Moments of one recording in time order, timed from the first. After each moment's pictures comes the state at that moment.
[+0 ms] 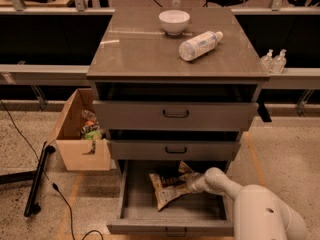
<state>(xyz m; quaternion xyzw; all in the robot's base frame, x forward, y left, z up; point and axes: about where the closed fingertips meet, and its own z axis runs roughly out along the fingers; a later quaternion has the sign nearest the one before) 0.679 -0.116 0.163 -0.59 0.72 0.13 0.35</state>
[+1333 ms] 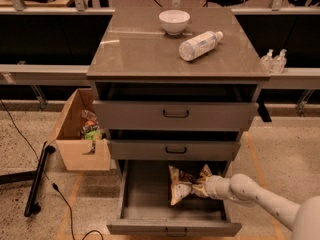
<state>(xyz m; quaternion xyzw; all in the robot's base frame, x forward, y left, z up) 0.623 -0.184 0.272 -0.48 0.78 0.13 0.37</state>
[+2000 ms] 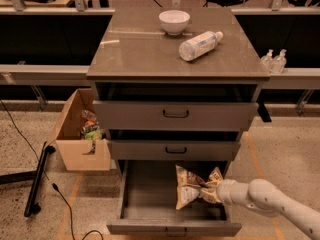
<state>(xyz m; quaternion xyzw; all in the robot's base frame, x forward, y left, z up) 0.565 -0.207 0.349 -0.46 0.79 0.15 0.38</state>
